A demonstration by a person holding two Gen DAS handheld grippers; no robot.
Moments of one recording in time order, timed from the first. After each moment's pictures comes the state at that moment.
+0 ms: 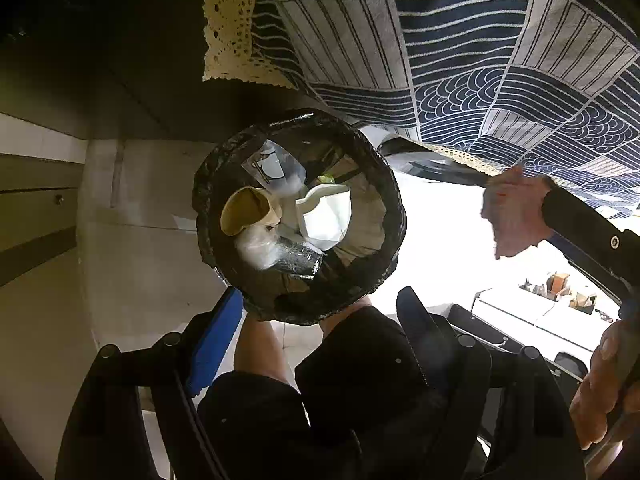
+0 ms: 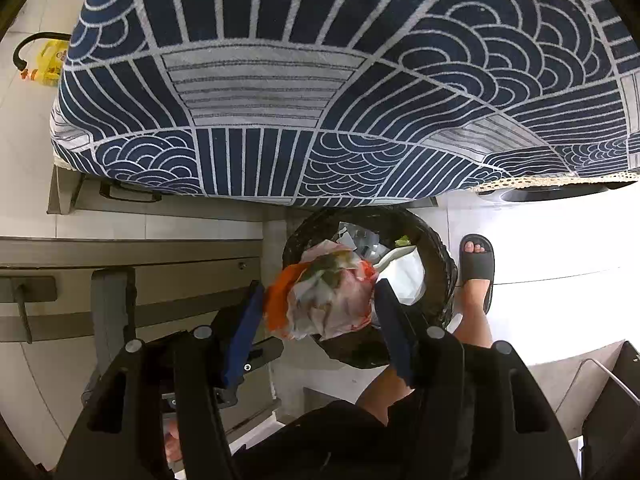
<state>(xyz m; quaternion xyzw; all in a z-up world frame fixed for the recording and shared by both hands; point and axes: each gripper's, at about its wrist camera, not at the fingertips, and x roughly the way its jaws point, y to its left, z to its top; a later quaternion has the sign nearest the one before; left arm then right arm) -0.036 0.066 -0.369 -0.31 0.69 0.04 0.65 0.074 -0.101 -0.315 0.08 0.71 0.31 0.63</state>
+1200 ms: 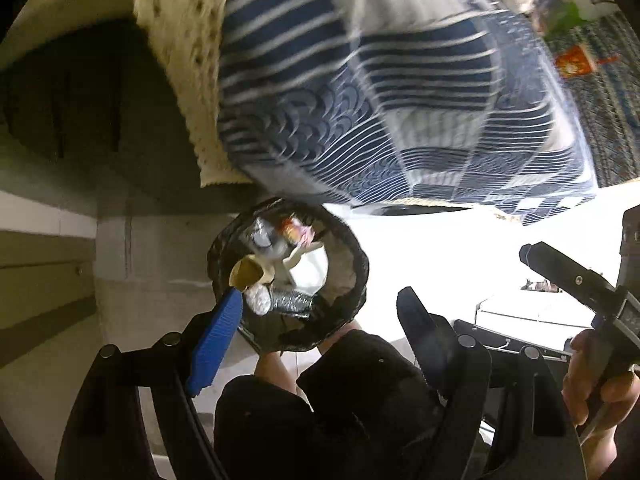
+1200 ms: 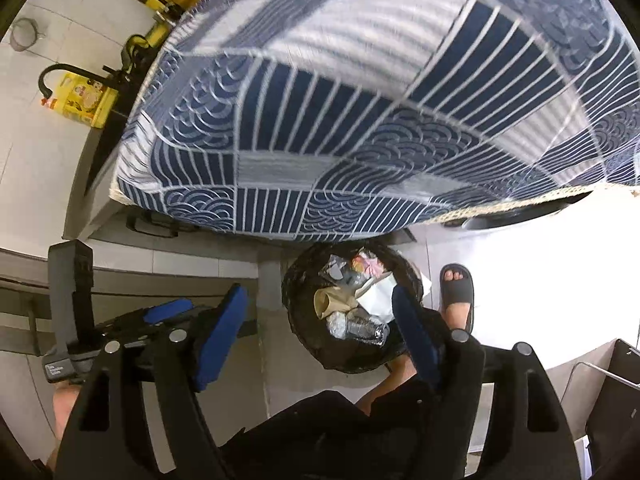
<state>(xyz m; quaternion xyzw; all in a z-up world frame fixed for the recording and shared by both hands) -0.016 0.078 -0.252 -0.25 0.63 0.01 0.73 0.069 -0.152 -0.217 0.10 0.65 0.28 0.70</state>
